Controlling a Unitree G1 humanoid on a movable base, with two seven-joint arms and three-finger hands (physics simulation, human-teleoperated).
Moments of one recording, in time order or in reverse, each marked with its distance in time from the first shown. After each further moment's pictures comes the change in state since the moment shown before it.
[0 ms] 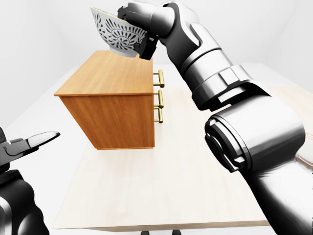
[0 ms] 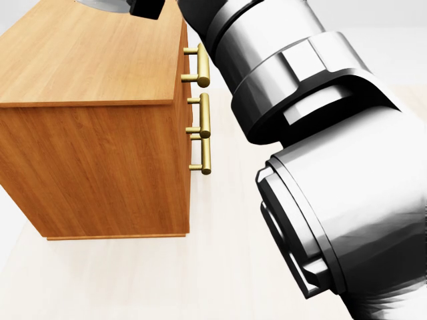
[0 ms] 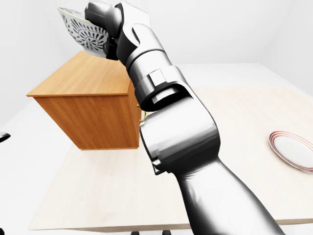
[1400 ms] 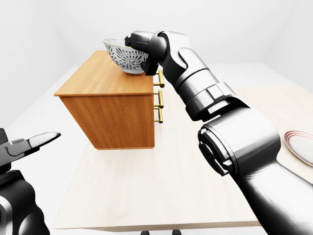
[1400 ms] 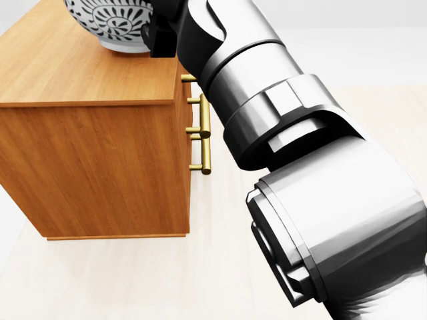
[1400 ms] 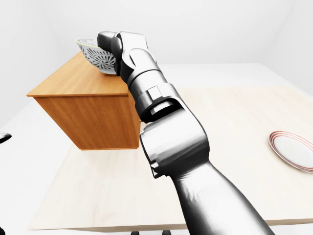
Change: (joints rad) left arm 0.005 -0.005 -0.002 0.006 -0.003 0.000 -0.002; right arm 0.106 0.049 -0.016 -0.023 -0.222 0.000 0.009
